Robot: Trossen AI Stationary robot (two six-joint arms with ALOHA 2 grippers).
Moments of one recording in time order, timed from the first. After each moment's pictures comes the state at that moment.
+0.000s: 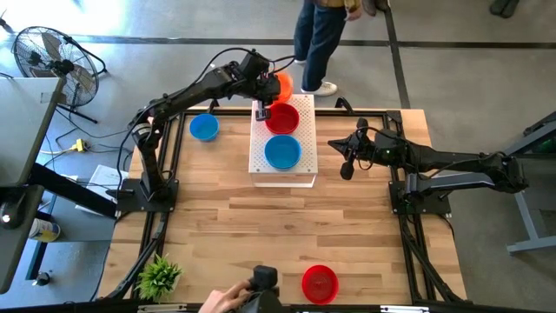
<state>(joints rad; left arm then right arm) 0.62 1.84 1.80 -0.70 0.08 0.64 -0.23 0.86 0.59 0.00 0.18 -0.09</state>
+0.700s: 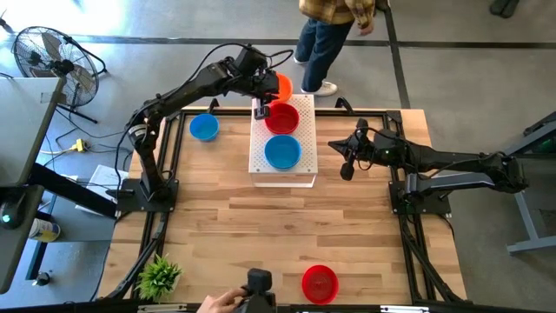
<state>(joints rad) 0.62 1.80 1.87 -0.77 0.14 0.60 -0.23 0.86 0.59 -0.02 0.18 -0.07</state>
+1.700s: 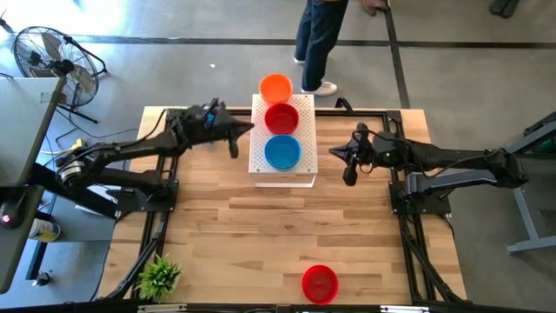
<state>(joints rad) 0.53 1.11 0.63 0.37 0.19 0.10 -0.14 0.86 0.70 -0.21 0.19 0.06</state>
